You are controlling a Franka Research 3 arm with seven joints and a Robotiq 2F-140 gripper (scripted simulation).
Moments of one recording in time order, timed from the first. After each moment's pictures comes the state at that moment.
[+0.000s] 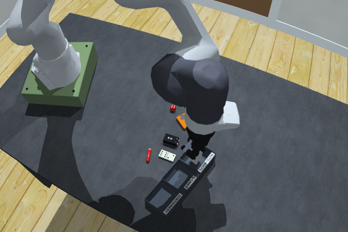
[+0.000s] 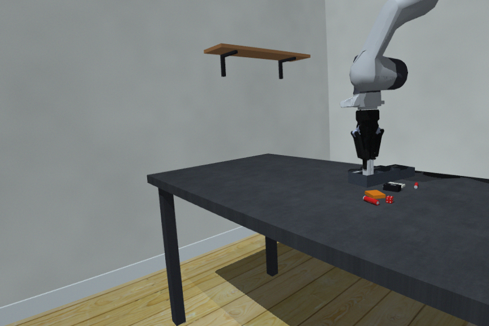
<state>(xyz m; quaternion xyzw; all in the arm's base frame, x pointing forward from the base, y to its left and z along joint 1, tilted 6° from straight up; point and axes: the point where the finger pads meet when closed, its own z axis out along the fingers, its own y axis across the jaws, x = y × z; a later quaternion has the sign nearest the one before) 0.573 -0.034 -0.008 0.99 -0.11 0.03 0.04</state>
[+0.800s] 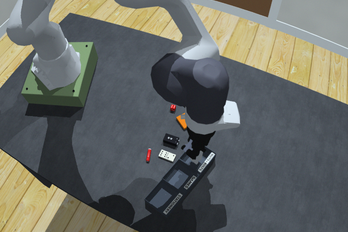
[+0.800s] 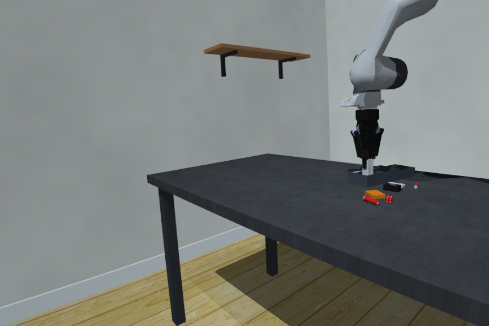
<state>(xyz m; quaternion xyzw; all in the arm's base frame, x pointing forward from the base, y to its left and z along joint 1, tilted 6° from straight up) 0.575 -0.033 -0.006 0.99 -0.11 0.03 0.04</state>
